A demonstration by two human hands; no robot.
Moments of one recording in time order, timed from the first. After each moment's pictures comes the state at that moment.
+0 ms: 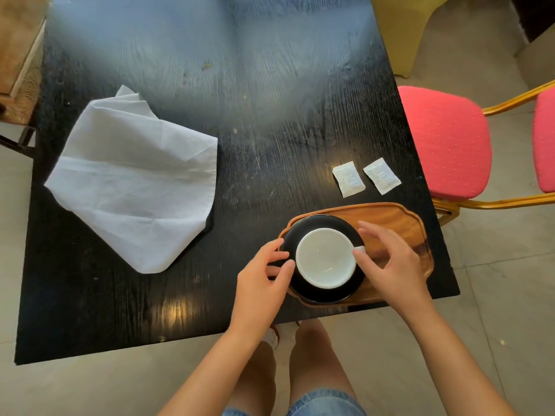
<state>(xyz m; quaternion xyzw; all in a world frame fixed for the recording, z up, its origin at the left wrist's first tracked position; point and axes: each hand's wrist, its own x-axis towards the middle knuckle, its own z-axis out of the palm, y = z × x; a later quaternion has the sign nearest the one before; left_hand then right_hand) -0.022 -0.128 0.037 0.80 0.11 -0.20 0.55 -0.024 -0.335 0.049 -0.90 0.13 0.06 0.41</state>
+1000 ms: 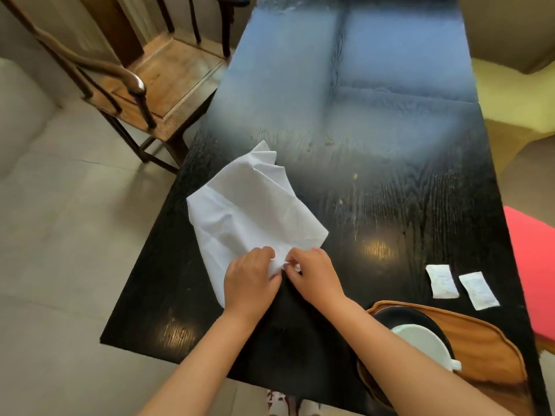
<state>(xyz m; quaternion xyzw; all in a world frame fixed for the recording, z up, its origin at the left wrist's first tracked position) 0.045 0.024 0.027 0.96 0.09 0.04 0.24 0.099 -0.105 0.009 -0.92 -0.21 0.12 0.30</state>
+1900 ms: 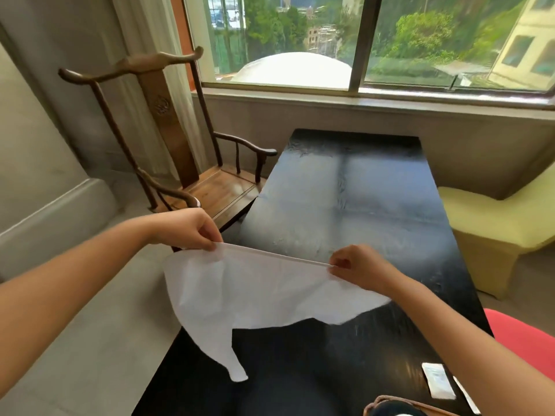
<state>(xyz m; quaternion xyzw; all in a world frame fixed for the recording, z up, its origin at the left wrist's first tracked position) 0.115 0.185 0.321 0.95 0.01 -0.22 0.23 0.186 -0.144 0.236 -0.92 -0.30 0.10 0.21</state>
